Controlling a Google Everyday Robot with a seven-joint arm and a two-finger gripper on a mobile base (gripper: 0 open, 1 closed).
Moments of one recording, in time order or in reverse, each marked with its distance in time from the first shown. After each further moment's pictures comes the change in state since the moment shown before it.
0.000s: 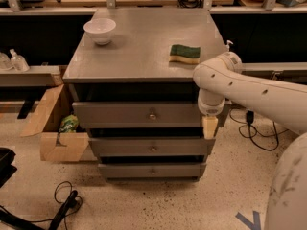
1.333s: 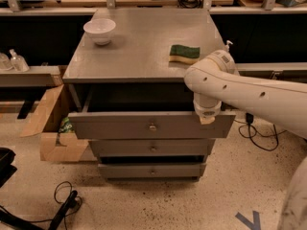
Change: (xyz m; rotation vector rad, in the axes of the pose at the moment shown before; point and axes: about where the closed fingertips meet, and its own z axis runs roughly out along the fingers) arm -0.012 0.018 -0.024 0.014 0.062 -0.047
